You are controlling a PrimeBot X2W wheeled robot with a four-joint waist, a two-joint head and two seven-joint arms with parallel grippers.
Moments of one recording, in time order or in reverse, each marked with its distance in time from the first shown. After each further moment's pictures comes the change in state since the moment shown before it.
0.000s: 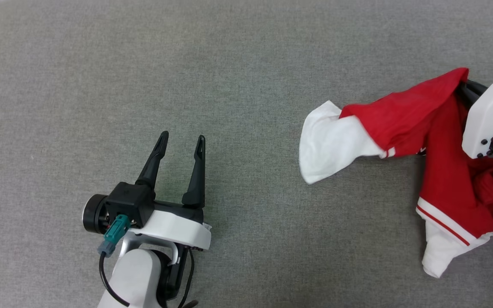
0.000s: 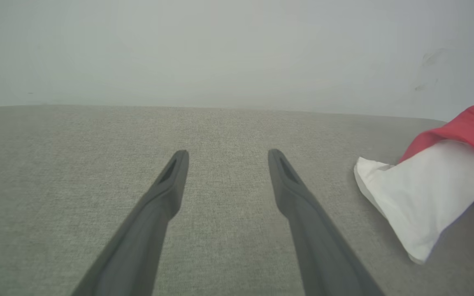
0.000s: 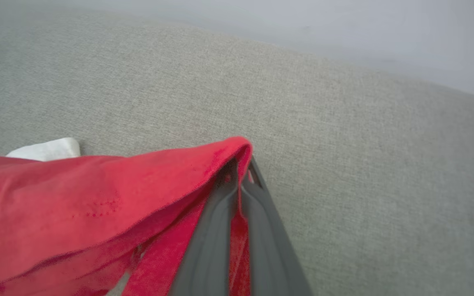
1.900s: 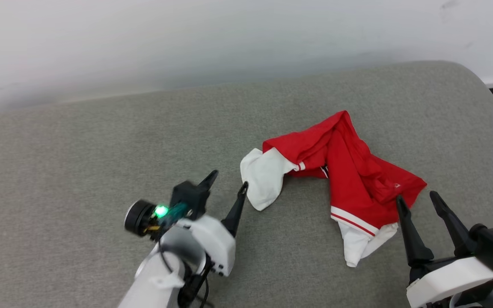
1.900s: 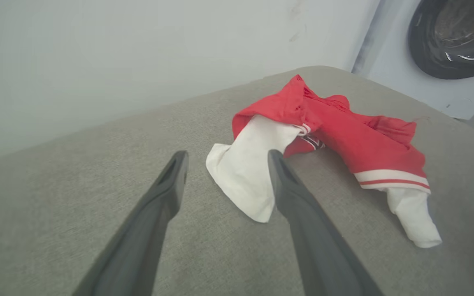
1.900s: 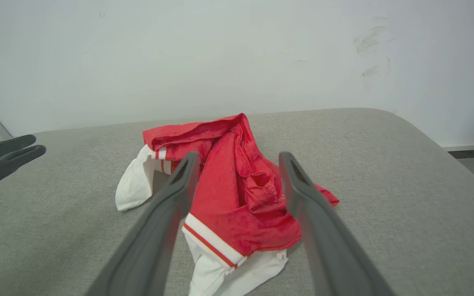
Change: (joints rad) left arm -0.031 0.028 -0.133 0.150 0.026 -0.087 0.251; right arm 0.776 0.386 -0.245 -0.524 -0.286 0.000 -0.412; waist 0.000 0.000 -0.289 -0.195
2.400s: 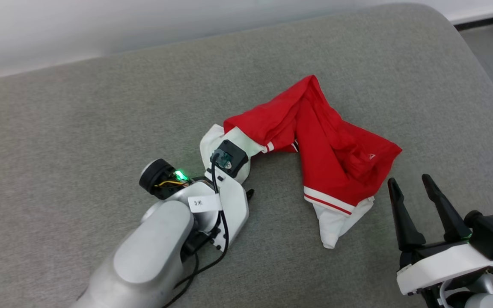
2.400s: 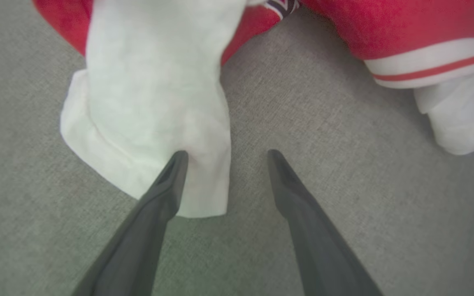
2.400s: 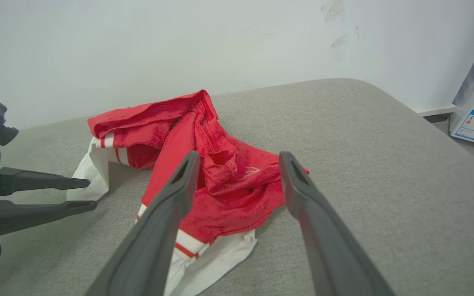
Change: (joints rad) left arm -0.331 0.128 -0.313 0.159 -0.180 -0.025 0.480; right arm -0.066 0.022 0.024 0.032 0.028 0.000 -0.049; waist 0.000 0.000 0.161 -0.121
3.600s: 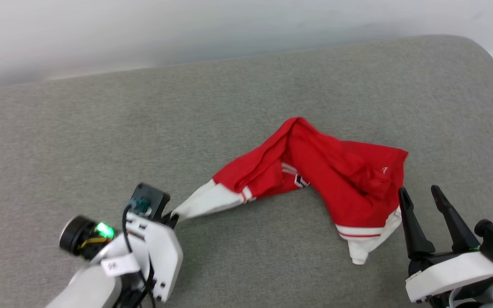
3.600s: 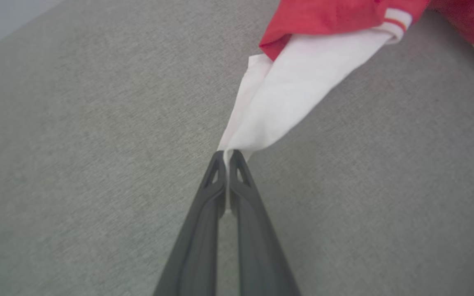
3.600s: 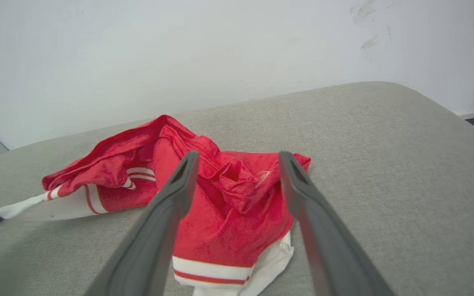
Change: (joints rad) left arm 0.251 0.337 0.006 -0.413 -0.155 0.261 0.005; right arm 0.026 0.009 -0.038 0.013 0.034 0.000 0.002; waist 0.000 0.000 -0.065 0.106
